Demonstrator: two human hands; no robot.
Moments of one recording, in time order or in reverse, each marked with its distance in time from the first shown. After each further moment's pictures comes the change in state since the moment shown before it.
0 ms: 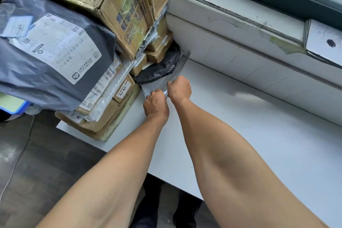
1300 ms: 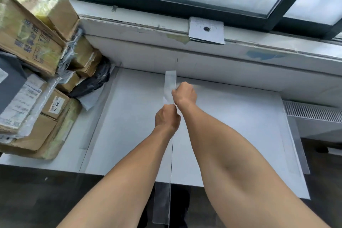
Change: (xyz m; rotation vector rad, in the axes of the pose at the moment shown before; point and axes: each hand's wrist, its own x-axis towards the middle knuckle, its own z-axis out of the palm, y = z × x) left_hand -0.177 0.183 0.032 -0.114 -0.196 0.438; right_hand -0.046 0.195 -0.188 -0.014 0.208 0.167
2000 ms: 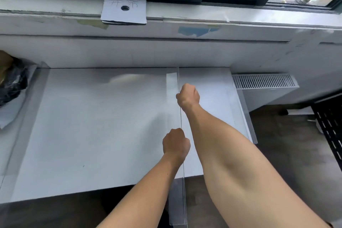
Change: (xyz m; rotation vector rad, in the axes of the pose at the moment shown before) left_hand -0.087 0.164 0.165 0.073 -0.344 0.113; right_hand 0.048 0.230 -0.094 -0.151 -0.016 0.162
